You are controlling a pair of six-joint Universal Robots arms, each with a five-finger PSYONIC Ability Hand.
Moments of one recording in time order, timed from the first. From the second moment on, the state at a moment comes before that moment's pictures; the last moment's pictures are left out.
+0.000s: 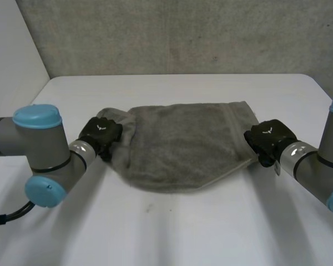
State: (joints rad) left arm 4.37 -2.25 -1.38 3.30 -1.44 3.59; right arm 1.81 -1.12 1.55 0.01 1.36 2.53; left_hand 0.65 0.66 0.67 0.66 0.49; right_hand 0.97 1.18 1.19 1.20 0.98
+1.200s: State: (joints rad) left arm 4.47 -2.24 -1.48 3.37 -1.27 3.59; right arm 1.62 -1.16 1.67 -0.09 1.27 2.68; left_hand 0.65 0.65 0.65 0.64 0.46; right_hand 0.97 1.18 1.19 1.20 0.98
